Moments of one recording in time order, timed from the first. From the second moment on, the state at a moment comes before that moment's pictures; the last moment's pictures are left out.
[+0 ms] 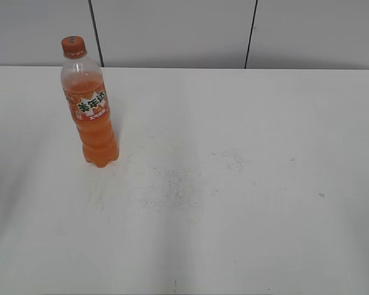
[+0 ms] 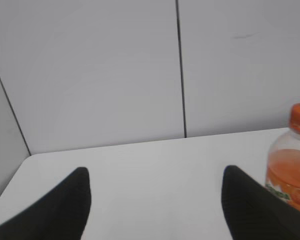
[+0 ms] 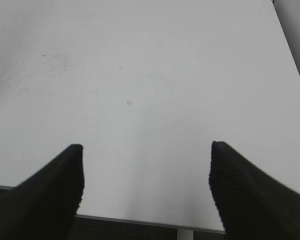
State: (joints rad) left arm -0.01 0.84 -0.29 -0.02 -0.39 0.07; right arm 0.02 -0.01 -0.44 0.07 1.02 -0.20
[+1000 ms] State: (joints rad) left arm 0.41 1.83 -0.77 1.35 -1.03 -0.59; right arm 0.02 -0.01 -0.44 0.08 1.02 -0.20
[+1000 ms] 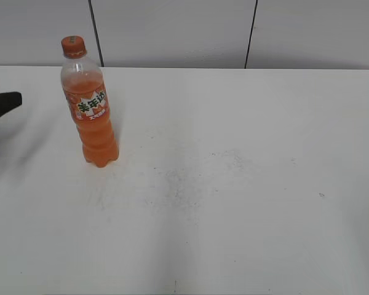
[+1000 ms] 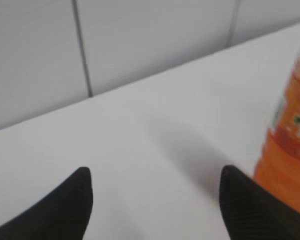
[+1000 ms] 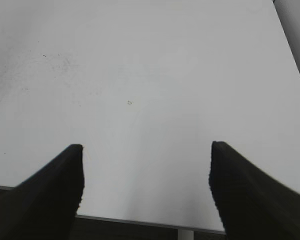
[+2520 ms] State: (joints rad) left arm 0.09 2.19 -1.09 1.49 -1.16 -0.62; right arm 0.02 -0.01 -0.44 0.08 1.02 -0.20
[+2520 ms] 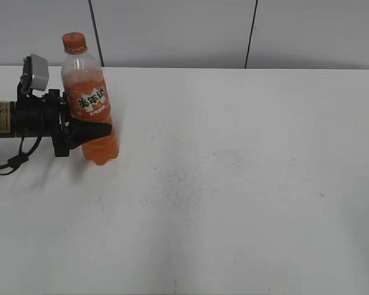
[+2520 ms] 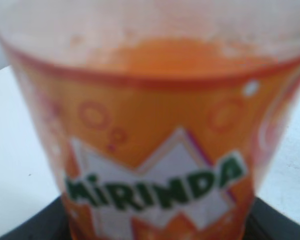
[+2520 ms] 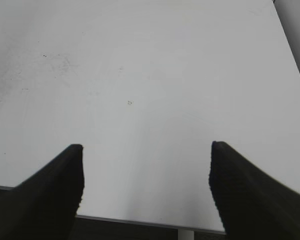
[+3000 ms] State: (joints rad) left arm -0.20 2.19 -1.09 1.30 -1.11 -0.58; right arm 0.02 -0.01 -0.44 0.09 1.02 -0.20
